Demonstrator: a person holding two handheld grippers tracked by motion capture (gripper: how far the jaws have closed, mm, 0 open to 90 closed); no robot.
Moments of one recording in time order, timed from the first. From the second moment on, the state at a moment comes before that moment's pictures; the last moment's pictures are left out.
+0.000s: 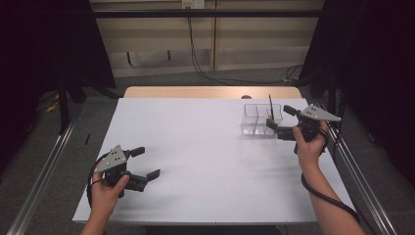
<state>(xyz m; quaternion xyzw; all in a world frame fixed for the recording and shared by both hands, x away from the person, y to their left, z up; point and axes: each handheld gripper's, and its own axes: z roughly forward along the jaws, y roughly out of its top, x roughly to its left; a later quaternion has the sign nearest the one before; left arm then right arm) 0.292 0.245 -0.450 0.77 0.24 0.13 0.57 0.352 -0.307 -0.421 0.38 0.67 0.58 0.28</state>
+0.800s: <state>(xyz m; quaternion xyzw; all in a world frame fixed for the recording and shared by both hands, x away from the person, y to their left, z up) 0.292 0.244 -0.450 0.77 0.24 0.13 0.58 0.341 -0.303 -0.425 0.37 0.68 0.57 0.27</state>
